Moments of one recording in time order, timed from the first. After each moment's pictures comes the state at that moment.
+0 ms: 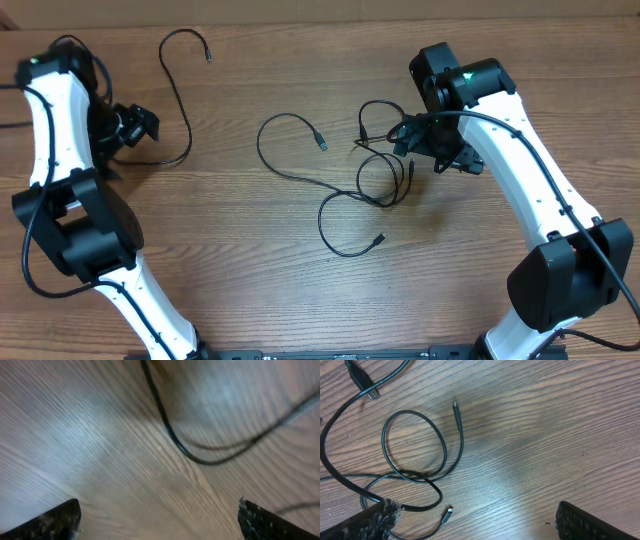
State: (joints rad) left arm 0.35 2.19 1.97 -1.41 0.07 -0.66; right arm 0.31 1.83 1.70 -1.39 0.11 0.62
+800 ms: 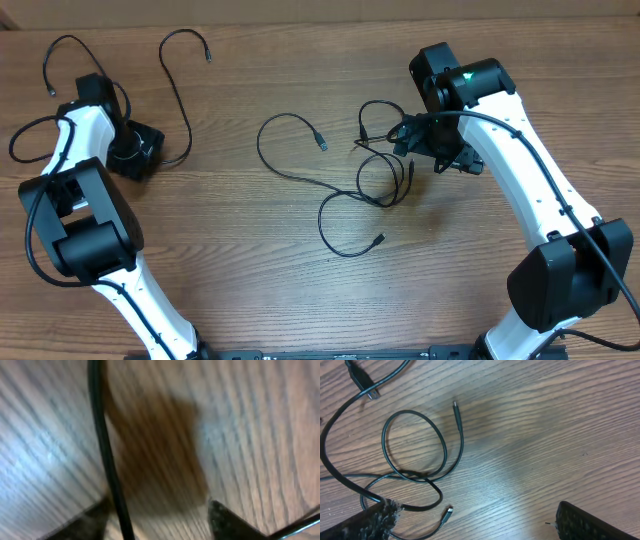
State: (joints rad) left arm 0.35 2.19 1.62 -0.86 0.06 -0.82; right arm 0.31 1.83 1.70 -1.39 0.11 0.62
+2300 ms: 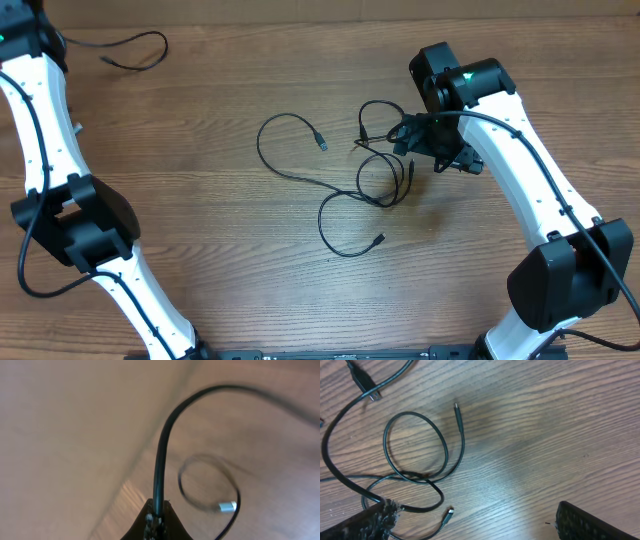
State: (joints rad) left arm 0.38 2.29 2.33 -0.91 -0.61 0.14; right arm 0.31 1.83 1.70 -1.38 0.11 0.62
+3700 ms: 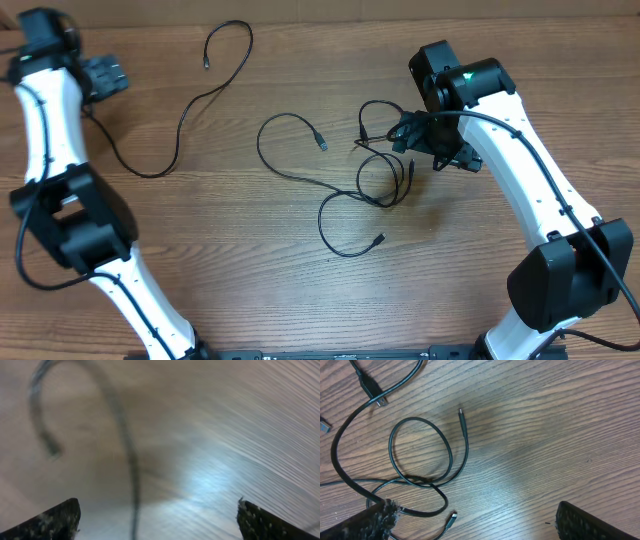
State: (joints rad) left arm 0.41 2.27 2.13 -0.93 -0.05 -0.21; right arm 0.31 1.83 1.70 -1.36 0.11 0.62
